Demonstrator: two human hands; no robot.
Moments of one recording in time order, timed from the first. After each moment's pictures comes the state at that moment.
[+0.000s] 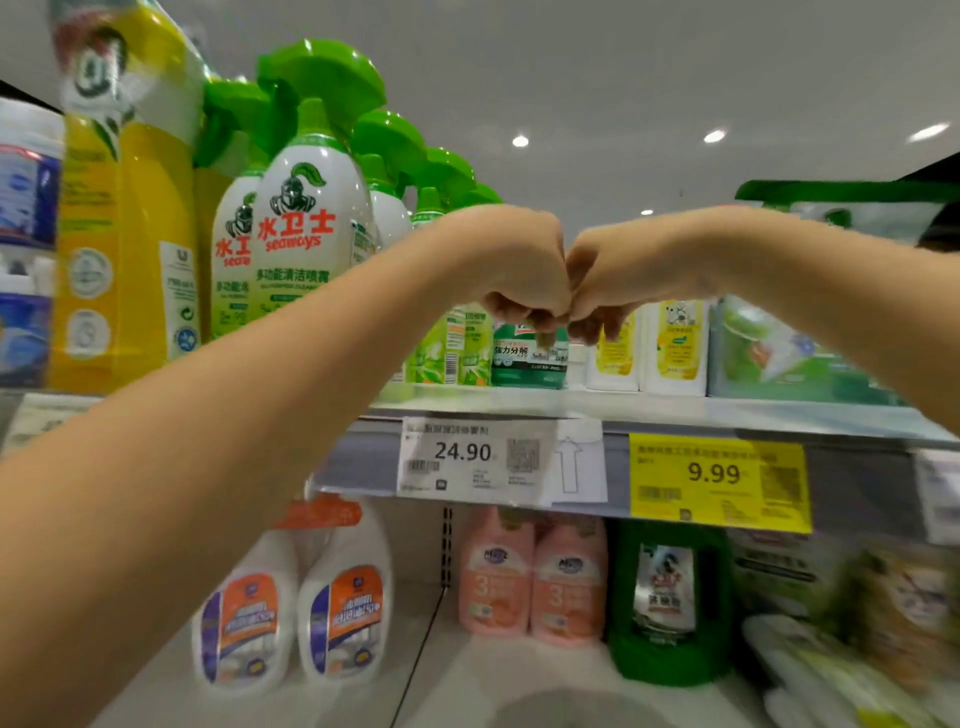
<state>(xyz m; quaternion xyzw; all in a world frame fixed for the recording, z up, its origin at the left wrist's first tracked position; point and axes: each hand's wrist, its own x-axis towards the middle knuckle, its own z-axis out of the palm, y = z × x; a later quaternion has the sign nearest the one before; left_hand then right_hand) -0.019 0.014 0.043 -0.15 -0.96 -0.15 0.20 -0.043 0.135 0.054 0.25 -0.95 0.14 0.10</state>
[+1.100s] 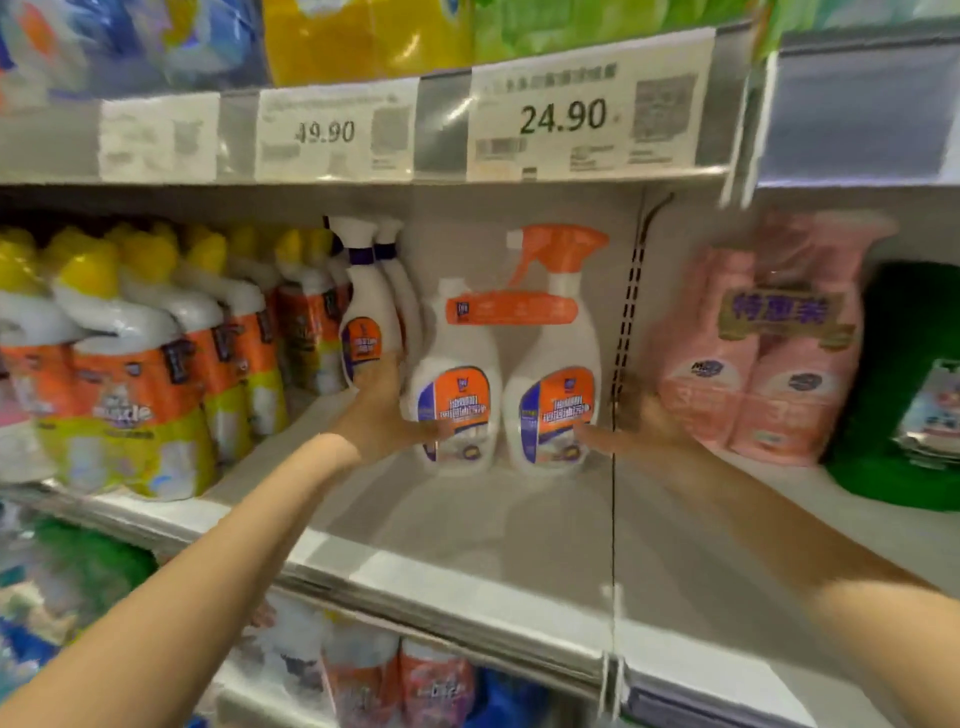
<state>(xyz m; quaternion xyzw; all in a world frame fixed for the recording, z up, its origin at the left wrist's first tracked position) -0.065 -0.282 -0.265 0.04 -0.91 -0.37 0.16 -0.115 -0.023 -0.275 0.17 -0.76 0.63 -0.06</state>
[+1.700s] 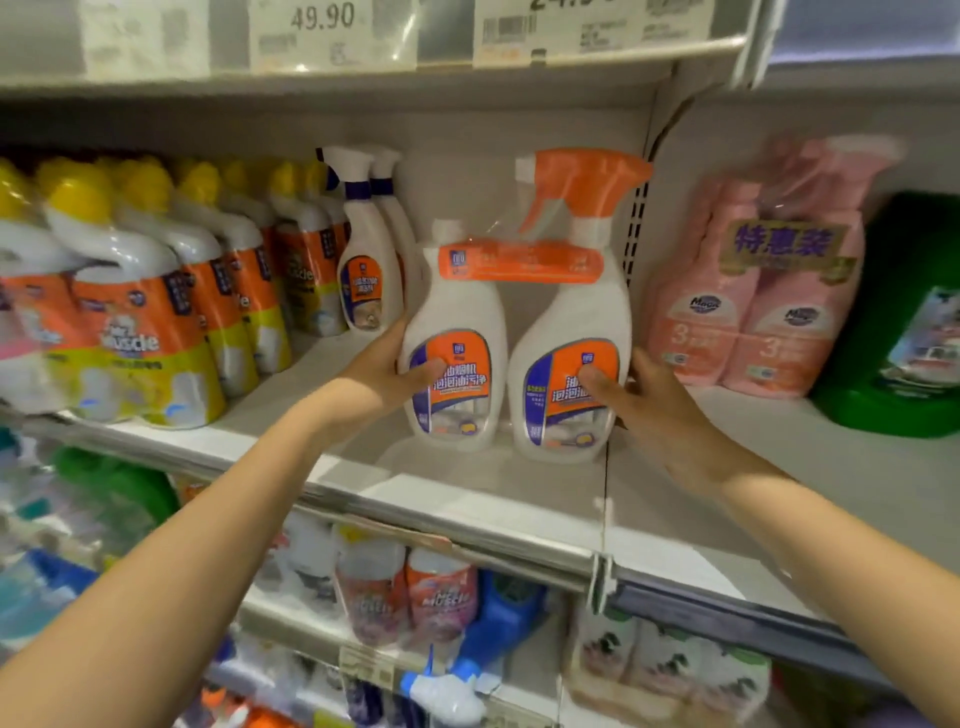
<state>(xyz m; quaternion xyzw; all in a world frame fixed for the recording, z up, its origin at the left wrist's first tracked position) -0.043 -0.284 -0.291 -0.07 -0.83 -0.55 0.09 -0.078 -0.019 -0.298 0.18 -0.76 0.63 -0.02</state>
